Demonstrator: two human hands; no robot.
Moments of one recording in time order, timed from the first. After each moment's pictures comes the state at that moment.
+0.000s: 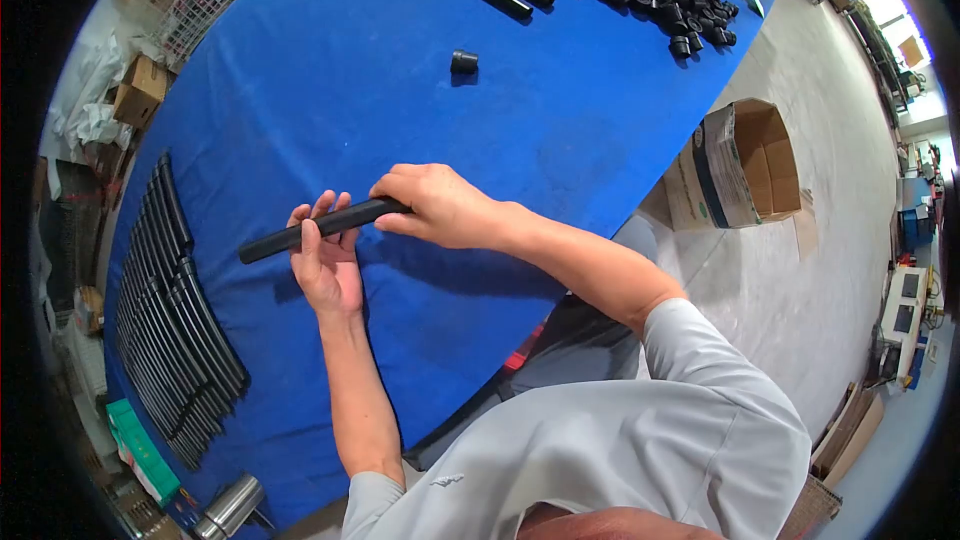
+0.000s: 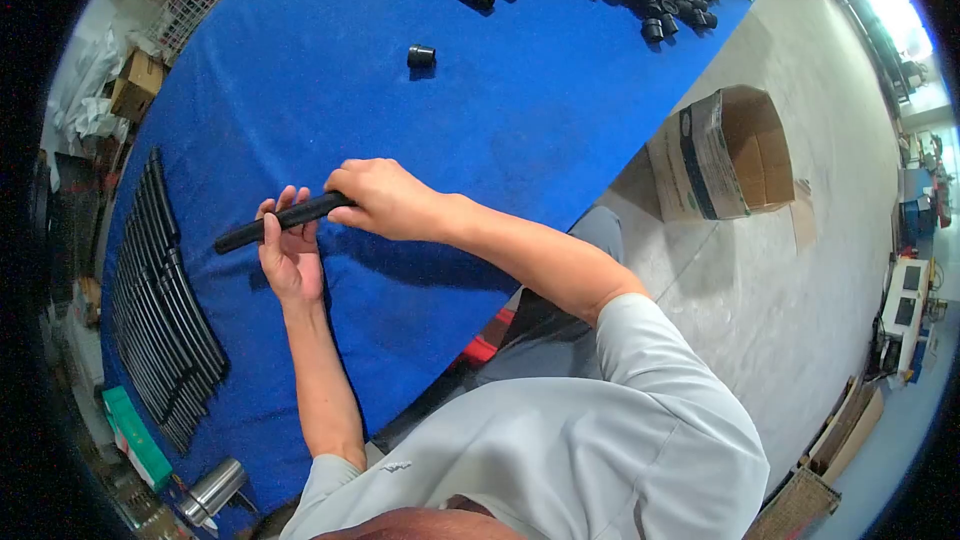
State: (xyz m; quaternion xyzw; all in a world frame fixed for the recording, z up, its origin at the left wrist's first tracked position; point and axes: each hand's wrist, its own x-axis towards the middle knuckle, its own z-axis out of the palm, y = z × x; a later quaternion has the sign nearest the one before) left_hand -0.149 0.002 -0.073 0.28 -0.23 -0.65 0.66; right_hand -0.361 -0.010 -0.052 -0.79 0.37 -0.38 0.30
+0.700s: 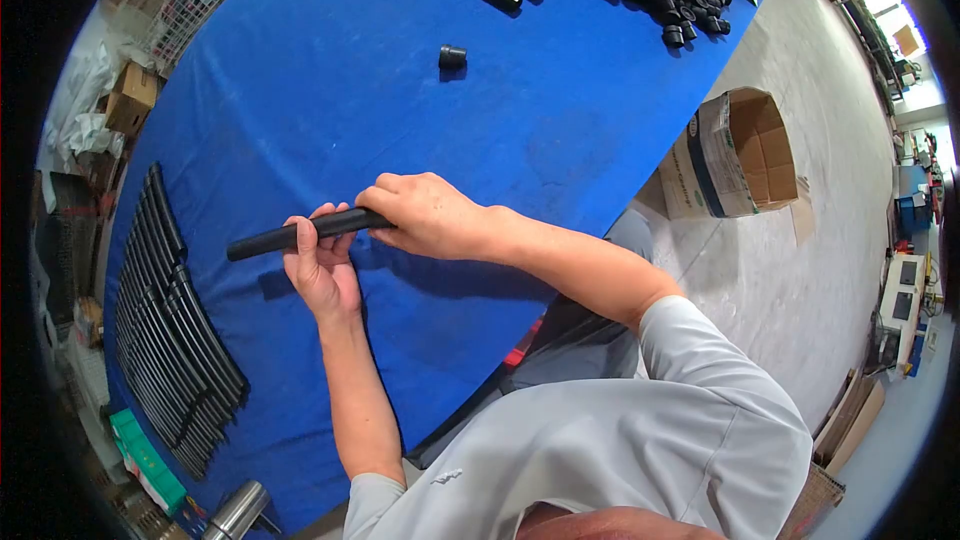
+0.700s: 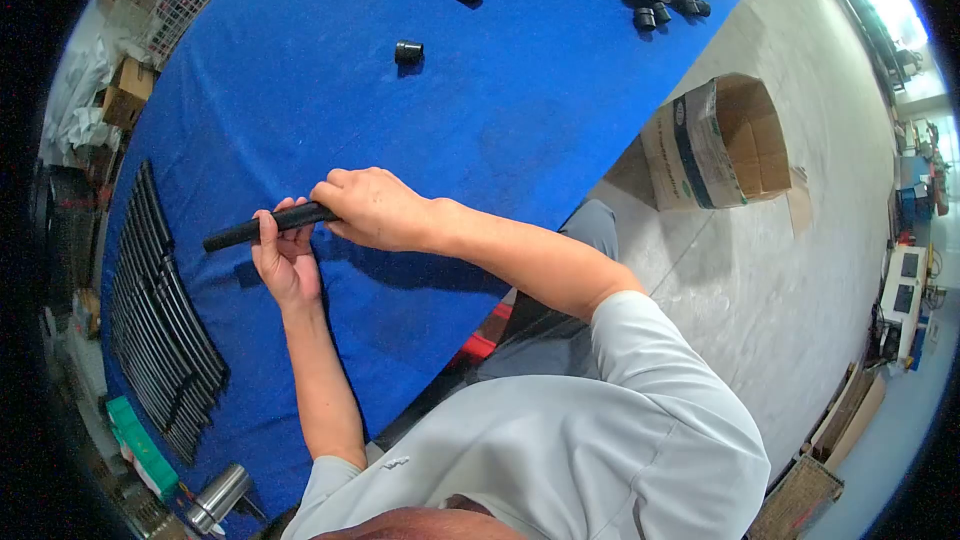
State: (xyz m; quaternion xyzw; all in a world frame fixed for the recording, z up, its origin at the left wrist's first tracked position) left_hand -0.144 0.001 -0.087 0.33 -0.29 -0.63 0.65; right_hand -0.351 -0.007 -0.065 -0.80 0.38 -0.39 0.25
